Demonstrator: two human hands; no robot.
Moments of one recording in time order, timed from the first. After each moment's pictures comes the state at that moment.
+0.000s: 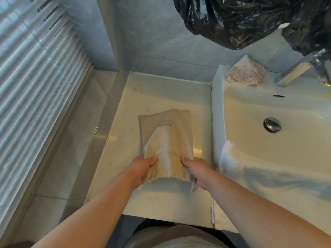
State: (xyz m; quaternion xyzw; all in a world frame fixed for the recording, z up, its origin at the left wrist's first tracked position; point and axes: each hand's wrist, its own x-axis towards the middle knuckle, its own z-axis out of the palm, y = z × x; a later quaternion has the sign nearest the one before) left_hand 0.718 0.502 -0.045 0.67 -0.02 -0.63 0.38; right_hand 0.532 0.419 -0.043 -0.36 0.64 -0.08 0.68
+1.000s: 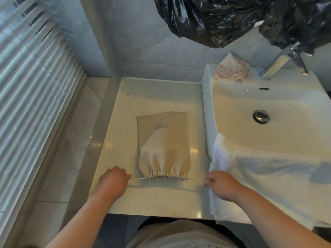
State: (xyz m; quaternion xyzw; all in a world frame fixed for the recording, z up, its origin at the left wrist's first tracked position) left_hand 0.763 0.568 -0.041 0.83 -0.48 -0.28 -0.07; right_hand 0.431 0.443 -0.013 -0.72 0.53 0.17 0.41
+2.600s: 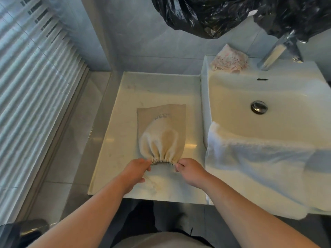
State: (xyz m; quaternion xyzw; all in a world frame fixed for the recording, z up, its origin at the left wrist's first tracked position) left_hand 0.689 0.560 -0.017 0.77 -0.20 -0.56 0.23; right_hand 0.491 0.478 -0.020 -0.69 0.51 0.07 0.50
